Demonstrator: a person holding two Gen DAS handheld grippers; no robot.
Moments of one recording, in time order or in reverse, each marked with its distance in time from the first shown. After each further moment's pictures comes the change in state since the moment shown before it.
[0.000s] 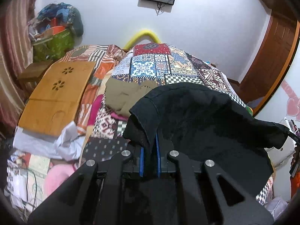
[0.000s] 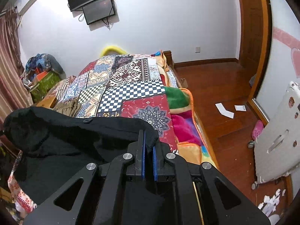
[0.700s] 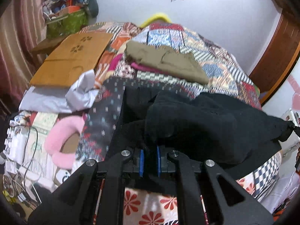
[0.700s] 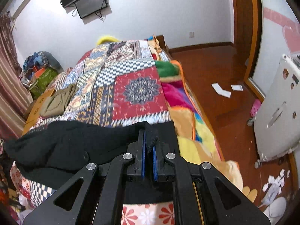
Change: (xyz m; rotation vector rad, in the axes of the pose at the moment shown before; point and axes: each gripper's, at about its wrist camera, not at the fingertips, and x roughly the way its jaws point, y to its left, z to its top) left arm -0.017 0.030 -0.130 -0.062 0.106 0.073; right arm -0.011 -0.024 -0.064 0.071 0.084 -0.001
